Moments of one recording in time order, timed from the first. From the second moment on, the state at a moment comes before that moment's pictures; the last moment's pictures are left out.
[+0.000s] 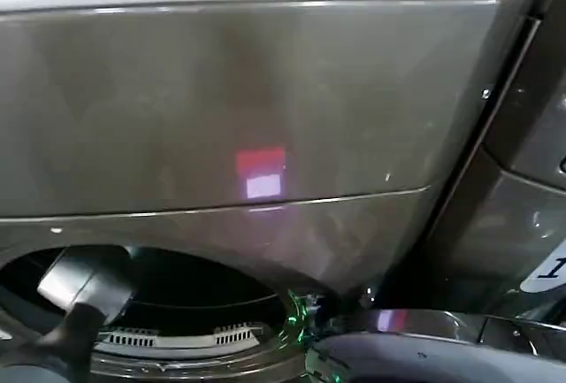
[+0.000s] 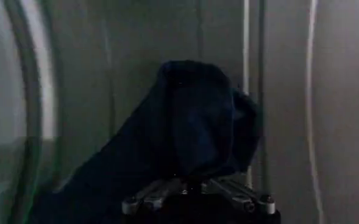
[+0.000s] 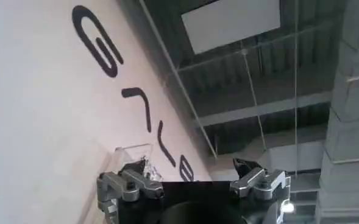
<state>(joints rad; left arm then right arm) -0.03 -1.38 0.06 -0.40 0.26 -0.03 0.87 -1.99 1.09 2.74 2.10 1.09 -0.19 0.04</state>
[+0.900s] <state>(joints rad) 0.22 -1.43 -0.14 -0.75 -0.10 -0.17 -0.08 -1.96 1.08 2.71 2.08 1.03 -0.19 0.06</state>
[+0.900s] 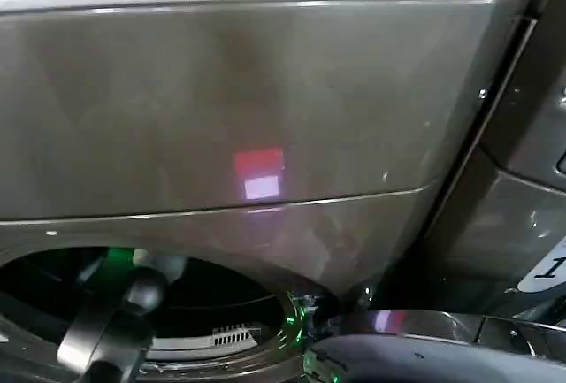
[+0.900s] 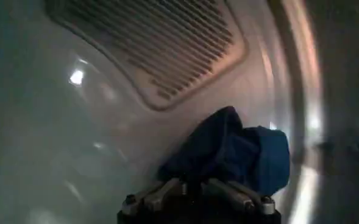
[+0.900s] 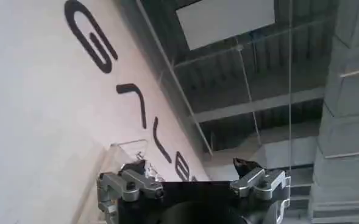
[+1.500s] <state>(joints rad) 0.31 -1.43 -0.15 -0.88 -0.14 -0.22 -0.32 -1.96 1.08 2.72 2.08 1.04 -0.19 0.08</state>
